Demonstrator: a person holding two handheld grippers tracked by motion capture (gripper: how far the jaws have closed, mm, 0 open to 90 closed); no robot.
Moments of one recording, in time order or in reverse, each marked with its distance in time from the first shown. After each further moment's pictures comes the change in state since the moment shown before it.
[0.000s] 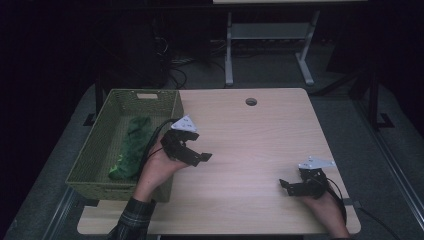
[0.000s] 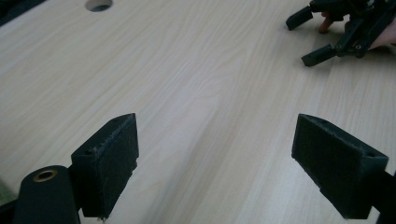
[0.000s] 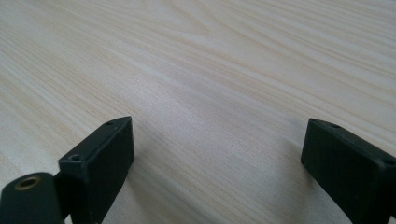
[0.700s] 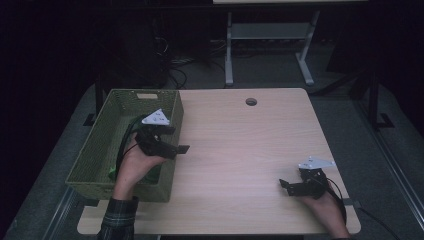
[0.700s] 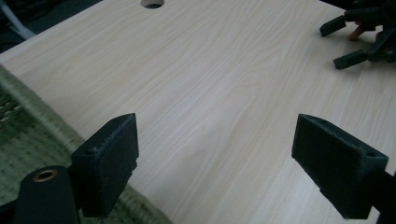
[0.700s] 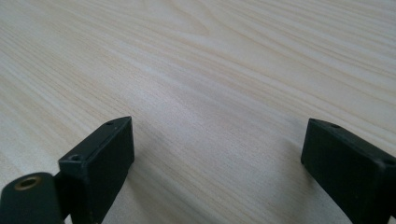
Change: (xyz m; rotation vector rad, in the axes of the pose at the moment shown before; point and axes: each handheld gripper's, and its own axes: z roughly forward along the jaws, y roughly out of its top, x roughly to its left) left arm 0.031 -0.024 -0.045 -0.033 0.089 -0.074; right arm 0.000 0.000 0.000 0.000 0.000 0.001
